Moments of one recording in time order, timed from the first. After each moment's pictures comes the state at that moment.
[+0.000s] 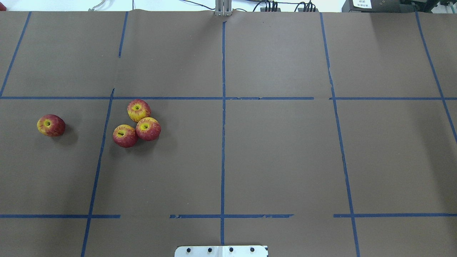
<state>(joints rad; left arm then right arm) -1.68 -1.49 -1.75 -1.45 -2.34 0.25 1.59 -1.71 1.71 -1.59 2.30 -0.06</state>
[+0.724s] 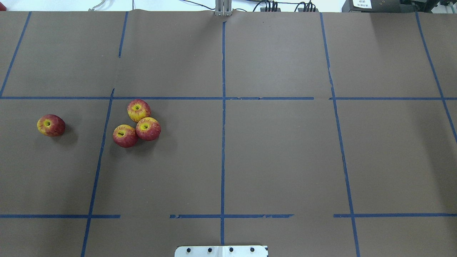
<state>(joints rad) -1.68 -1.48 -1.75 -1.46 -2.33 0.25 1.59 -1.71 1.71 -1.59 2.30 -0.06</state>
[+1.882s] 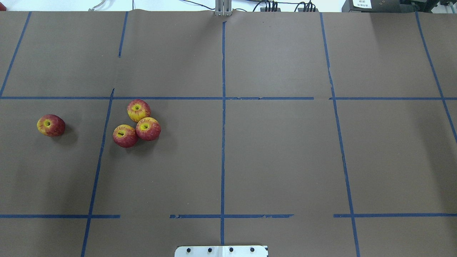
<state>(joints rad) -1.37 -1.50 -1.74 -1.86 -2.43 -0.30 1.59 -1.71 1.71 -1.58 2.29 -0.06</state>
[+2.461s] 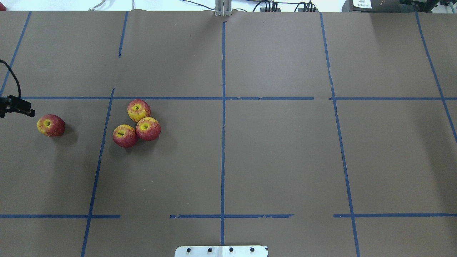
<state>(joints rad) -1.07 -1.56 -1.74 -1.99 -2.21 -0.76 1.59 -1.71 1.71 -1.58 2.30 -0.06</state>
